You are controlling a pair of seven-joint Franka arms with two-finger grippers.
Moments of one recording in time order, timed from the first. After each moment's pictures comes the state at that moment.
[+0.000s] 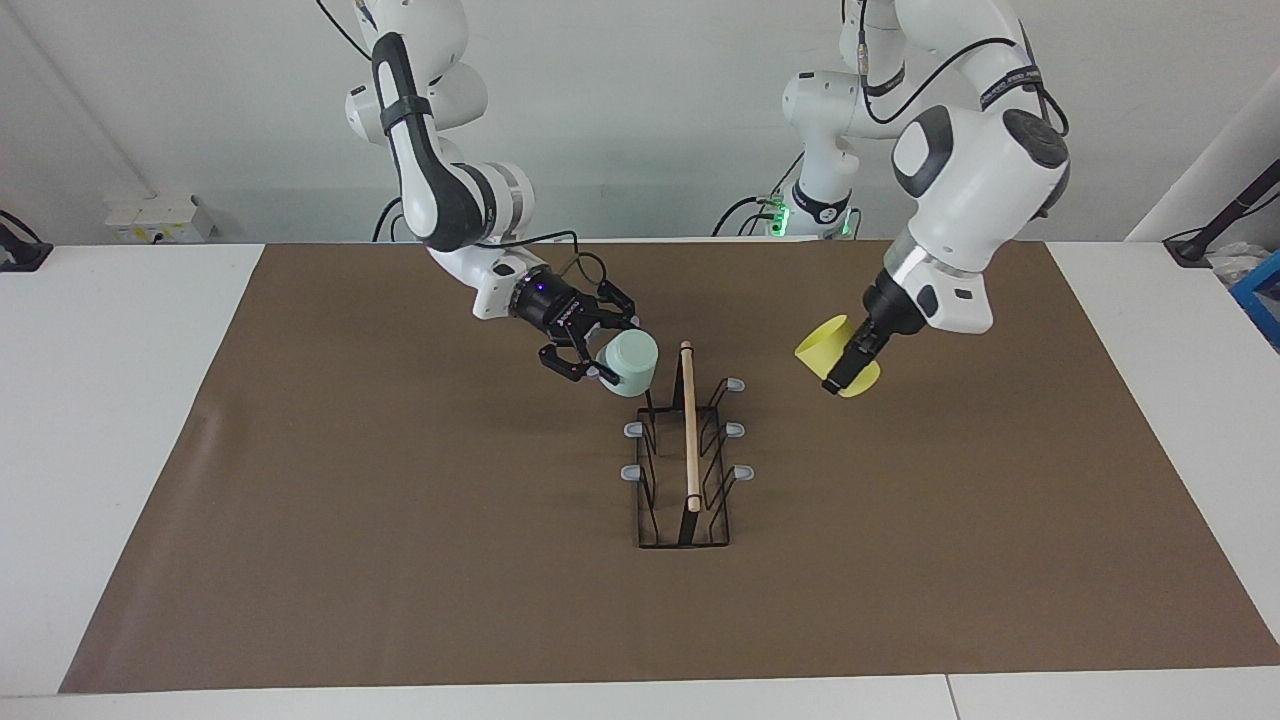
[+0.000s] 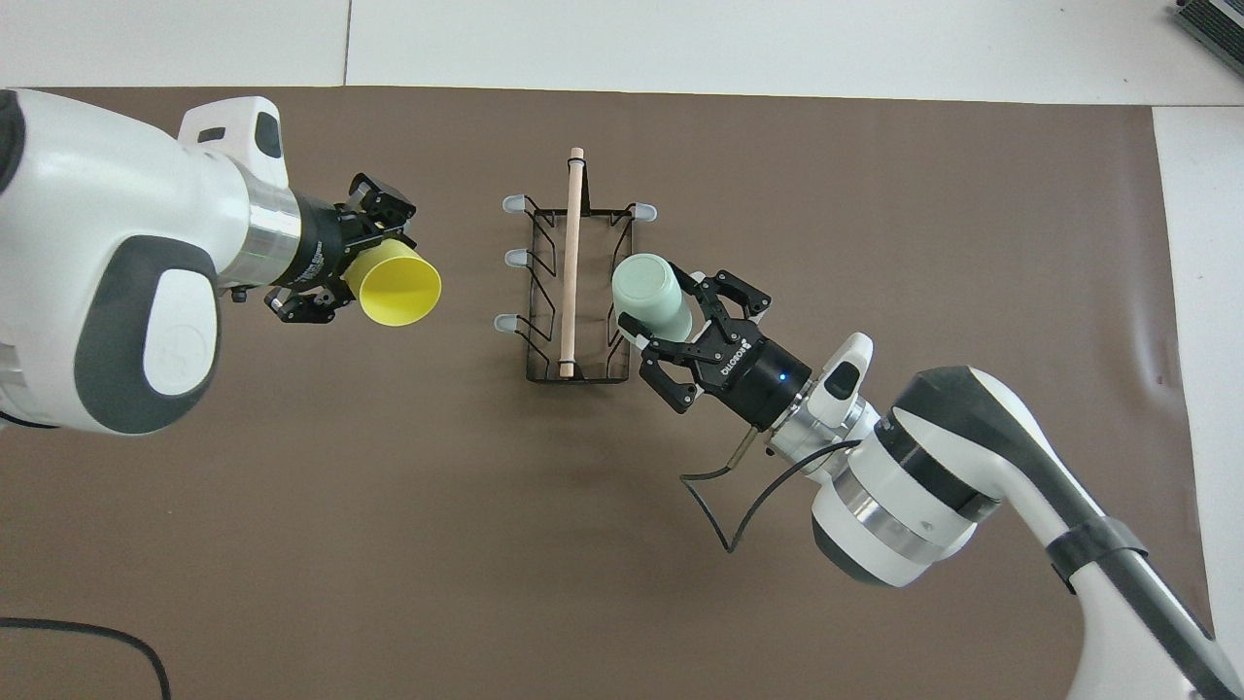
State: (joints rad) left arm -0.35 0.13 0.04 -1.73 -0.23 2.03 -0.94; right arm 0.39 0.08 0.06 -2.22 2.49 2.38 -2.49
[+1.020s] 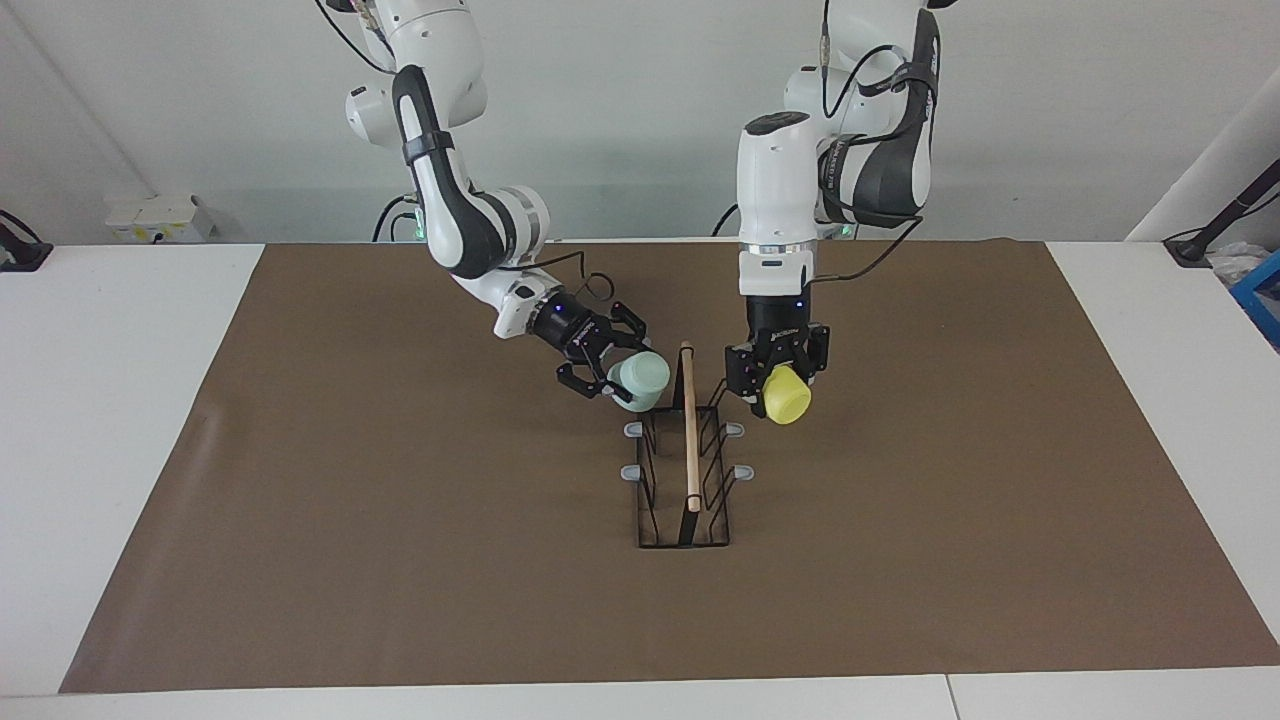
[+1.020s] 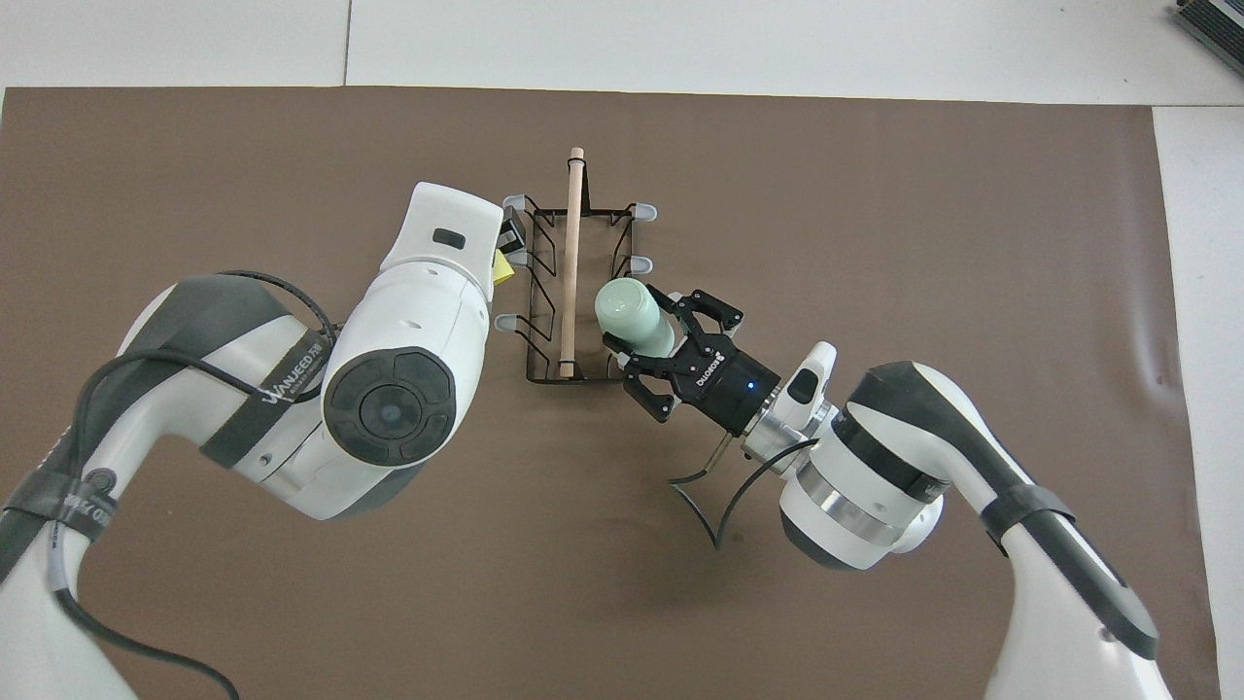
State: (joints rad) left arm -0.54 0.12 0.04 -1.94 0.61 2.51 -1.32; right arm 0.42 0.19 0.06 -2.20 2.49 2.39 -2.56
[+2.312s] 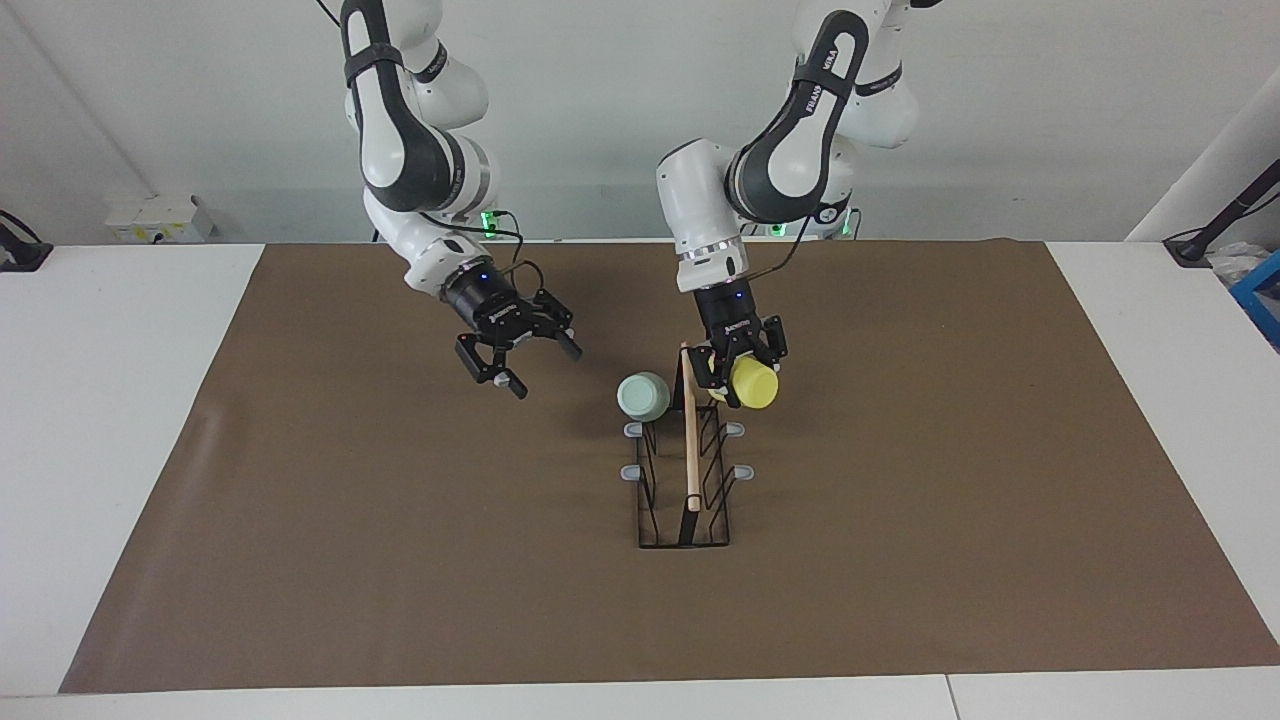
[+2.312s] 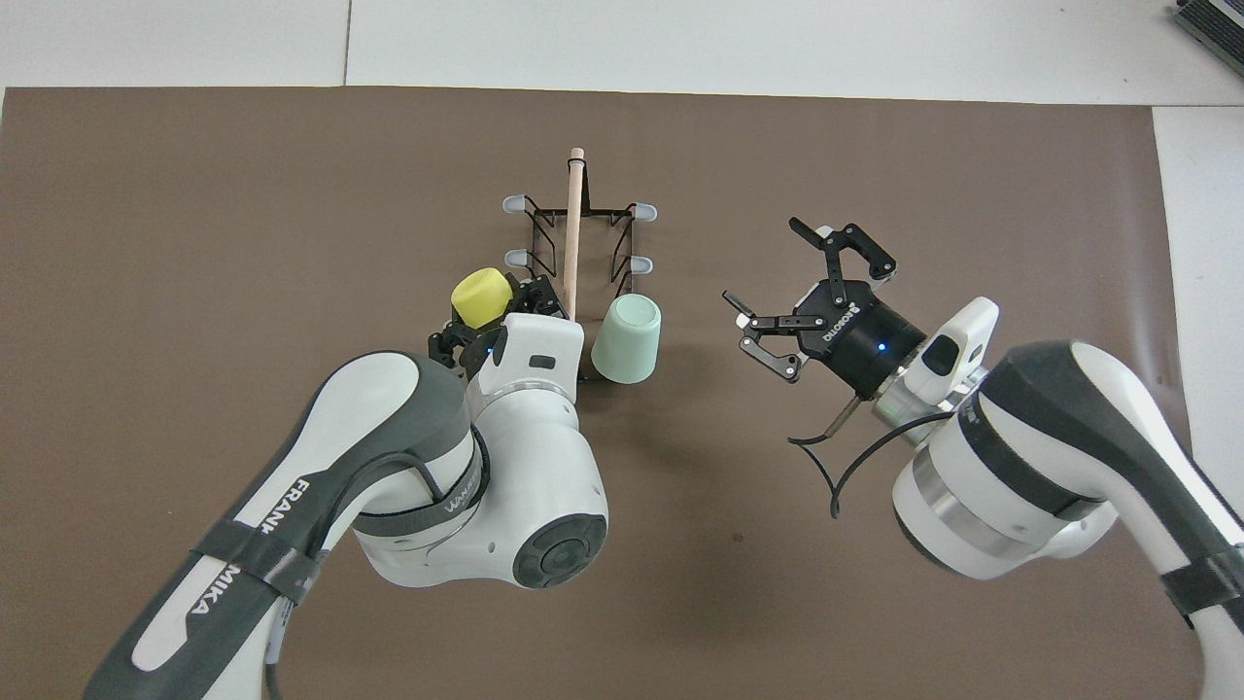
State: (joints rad) left arm -0.69 0.12 0.04 -2.08 1.12 2.40 -1.91; right arm 0.27 -0.01 0.05 -2.18 2.11 2.67 -2.57
